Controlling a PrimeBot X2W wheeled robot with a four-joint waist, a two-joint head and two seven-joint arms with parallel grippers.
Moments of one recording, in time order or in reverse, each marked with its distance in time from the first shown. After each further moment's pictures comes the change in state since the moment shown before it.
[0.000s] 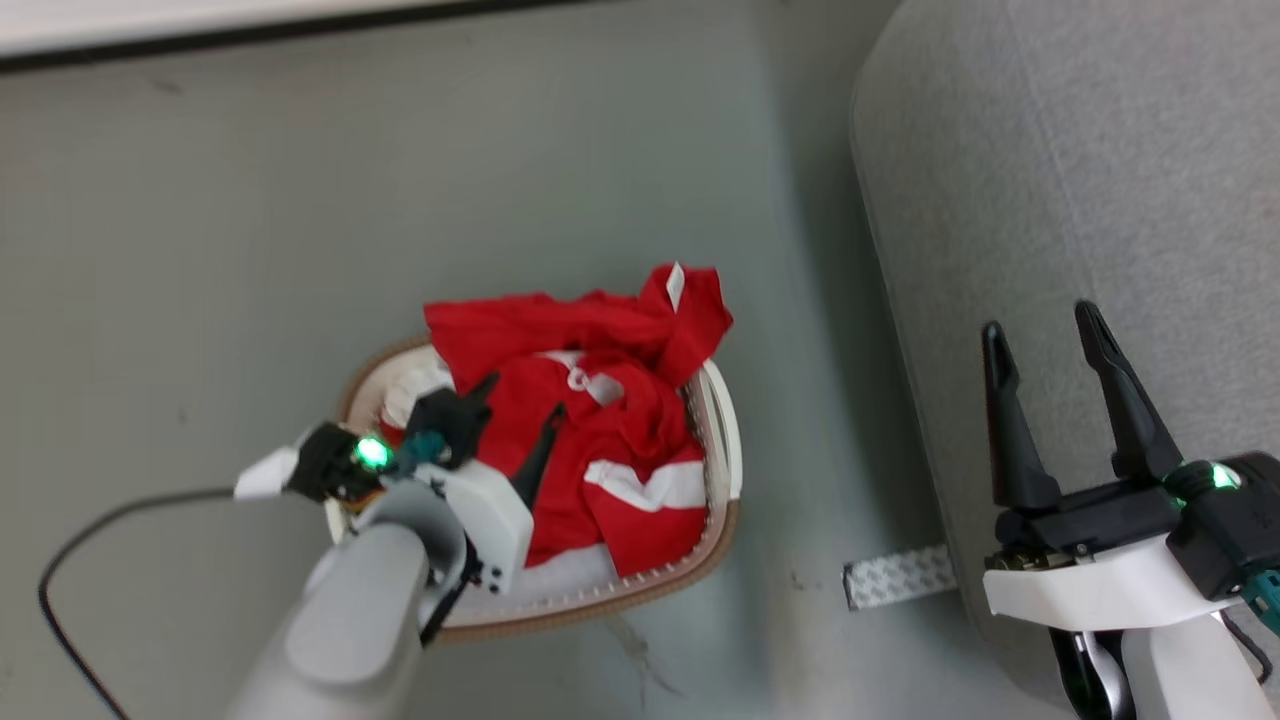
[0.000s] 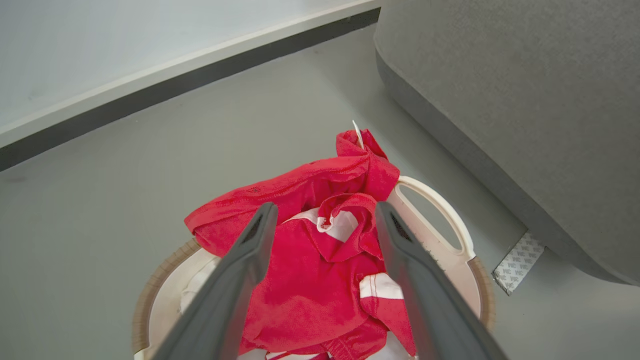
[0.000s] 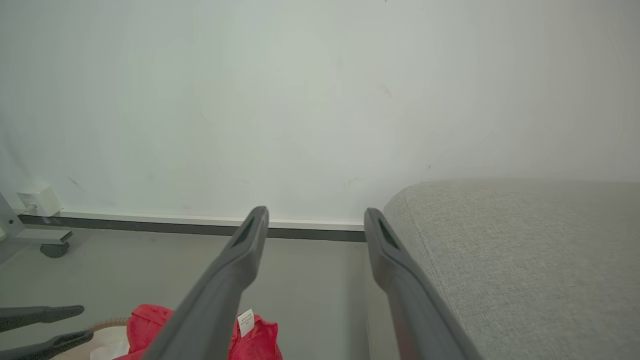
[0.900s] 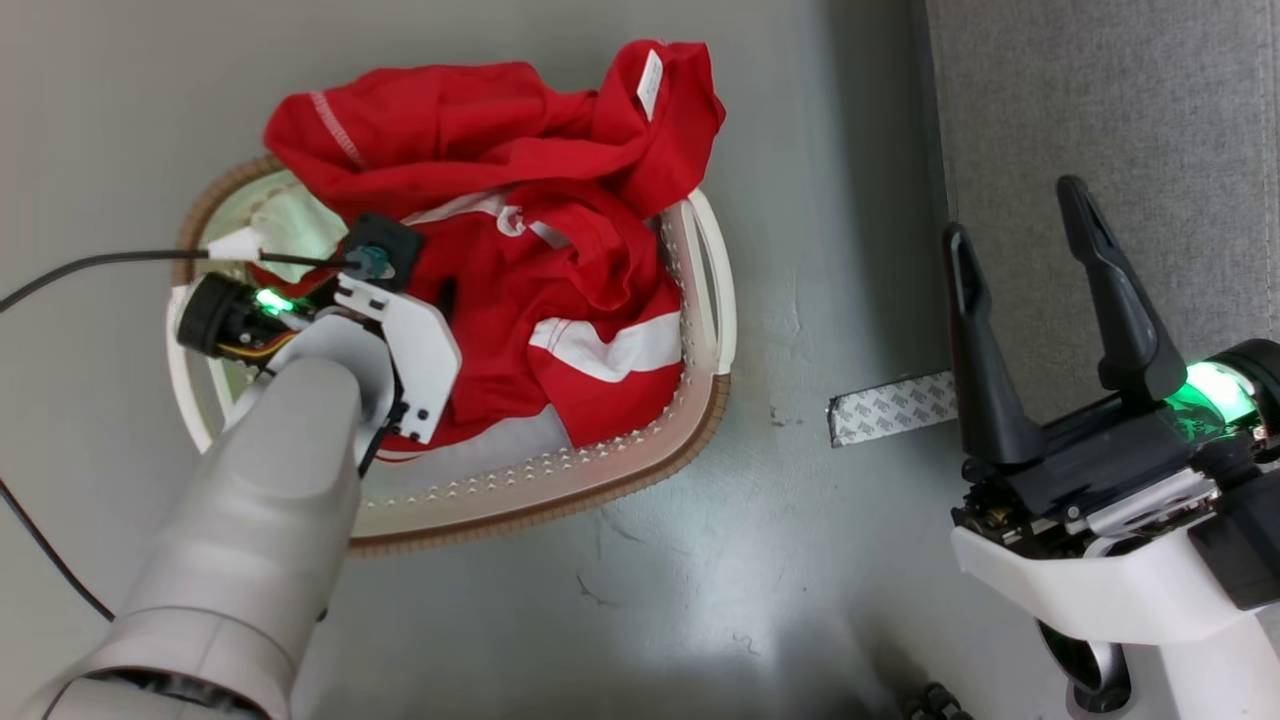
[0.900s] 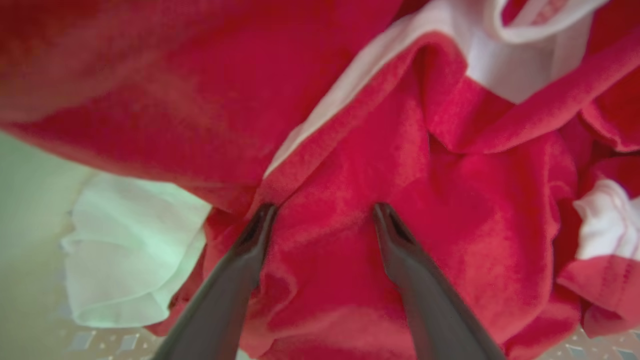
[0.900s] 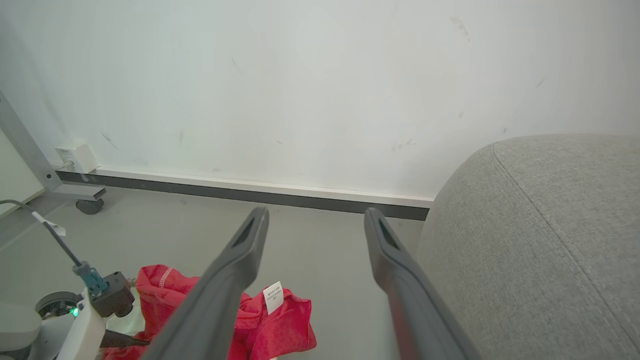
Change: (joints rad) left arm -0.415 0.035 -0.061 0.418 0.050 0.066 0.141; right arm -0.105 0.001 0.115 -0.233 -0.010 0.000 0.000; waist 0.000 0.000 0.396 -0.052
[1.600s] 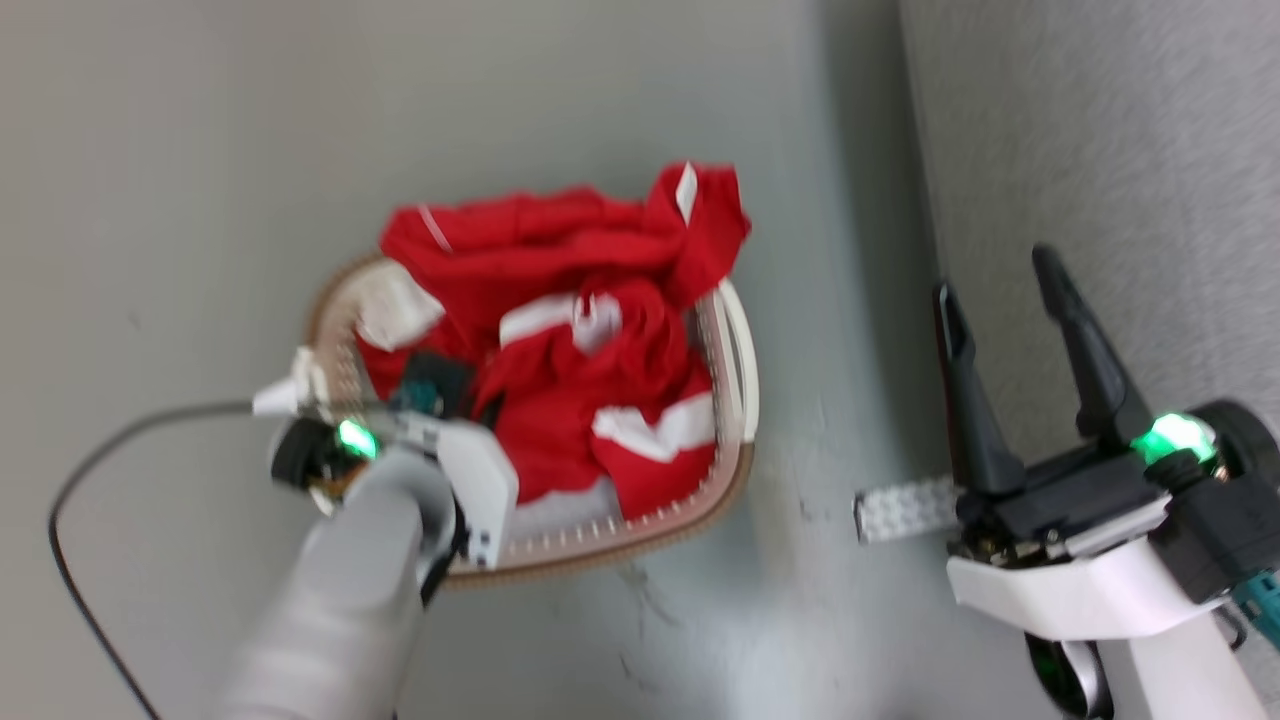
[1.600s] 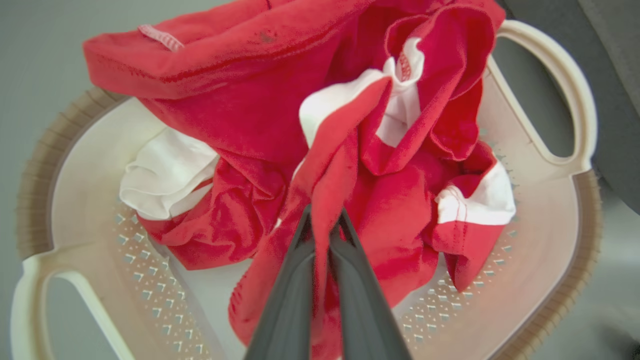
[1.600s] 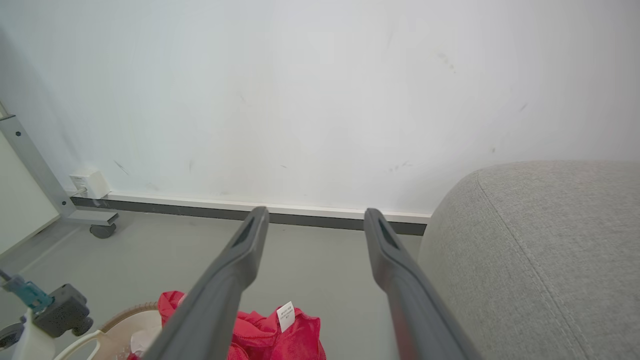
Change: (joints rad) left arm 0.153 -0.087 0.004 0.053 -0.111 -0.047 -0.152; right arm 0.056 0.000 -0.021 0.112 0.015 0.000 0.000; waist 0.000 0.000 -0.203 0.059
